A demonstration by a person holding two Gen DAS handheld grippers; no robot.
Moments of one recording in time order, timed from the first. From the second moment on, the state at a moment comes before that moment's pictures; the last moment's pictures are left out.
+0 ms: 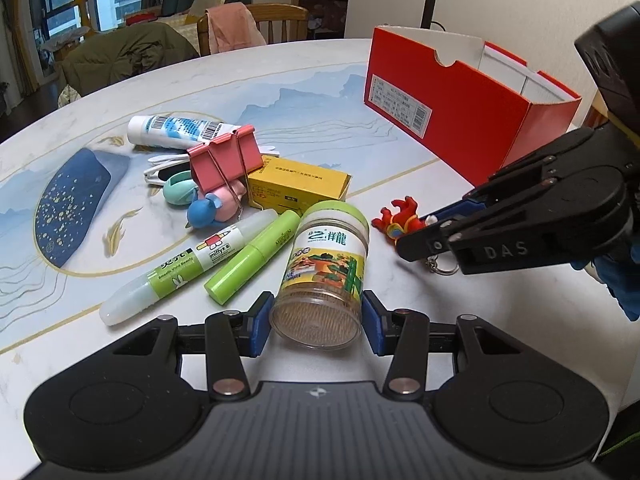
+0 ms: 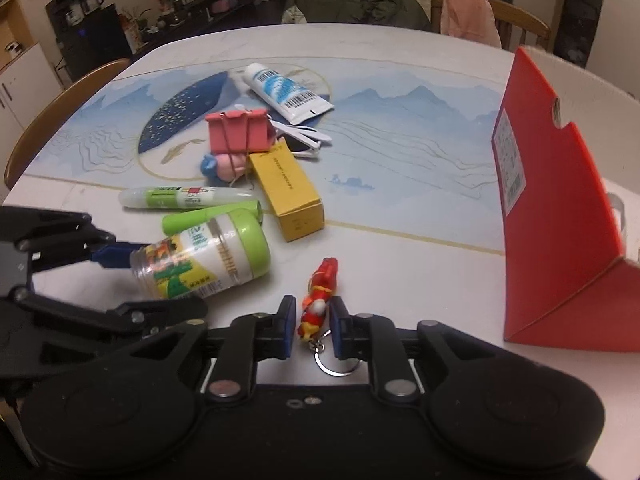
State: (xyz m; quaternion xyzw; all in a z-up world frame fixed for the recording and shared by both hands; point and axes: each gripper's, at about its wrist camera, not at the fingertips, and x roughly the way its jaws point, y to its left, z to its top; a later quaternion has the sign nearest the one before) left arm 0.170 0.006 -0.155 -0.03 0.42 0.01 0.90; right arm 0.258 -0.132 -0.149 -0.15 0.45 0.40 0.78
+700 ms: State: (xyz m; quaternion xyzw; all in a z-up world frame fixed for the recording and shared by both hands) left arm 0.190 -0.001 -0.161 -0.02 0.42 0.01 0.91; right arm 0.256 -0.130 -0.147 -0.14 0.44 0.40 0.79
